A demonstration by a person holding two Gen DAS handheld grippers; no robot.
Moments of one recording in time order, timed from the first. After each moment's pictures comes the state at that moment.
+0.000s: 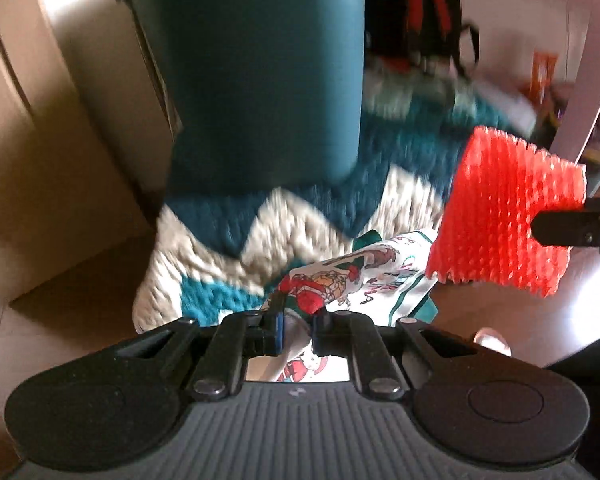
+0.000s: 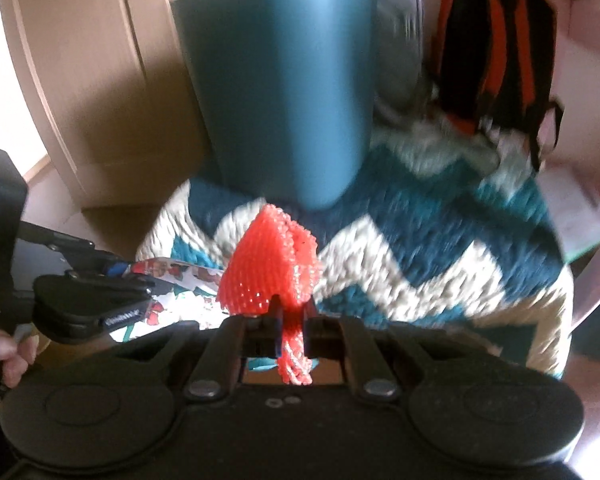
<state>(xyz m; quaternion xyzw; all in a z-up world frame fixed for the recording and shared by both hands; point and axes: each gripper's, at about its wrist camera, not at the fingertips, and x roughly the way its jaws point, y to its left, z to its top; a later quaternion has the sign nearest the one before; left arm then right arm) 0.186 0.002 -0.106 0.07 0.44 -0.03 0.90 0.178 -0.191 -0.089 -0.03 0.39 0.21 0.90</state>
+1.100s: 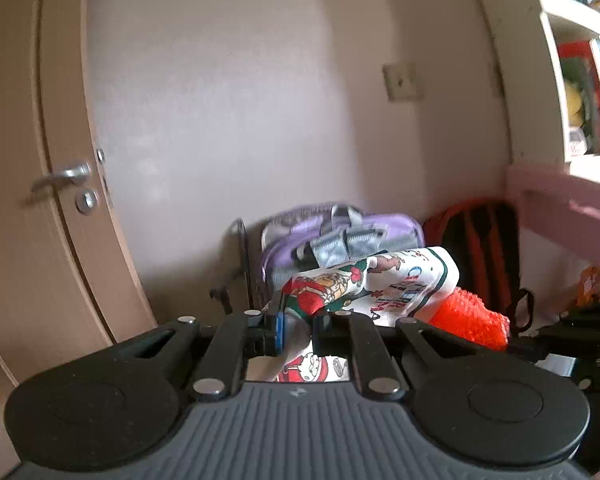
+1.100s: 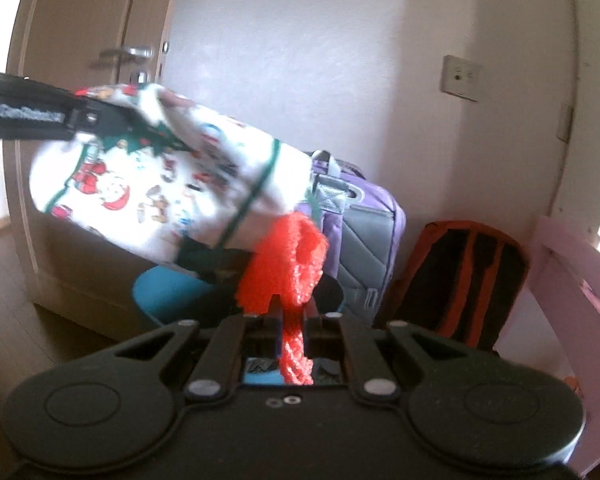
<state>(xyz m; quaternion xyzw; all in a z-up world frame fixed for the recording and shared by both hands) 0.305 0.001 0.183 0.10 0.18 0.04 0.98 0.319 -0.140 0.119 -0.11 0.22 0.18 0.95</state>
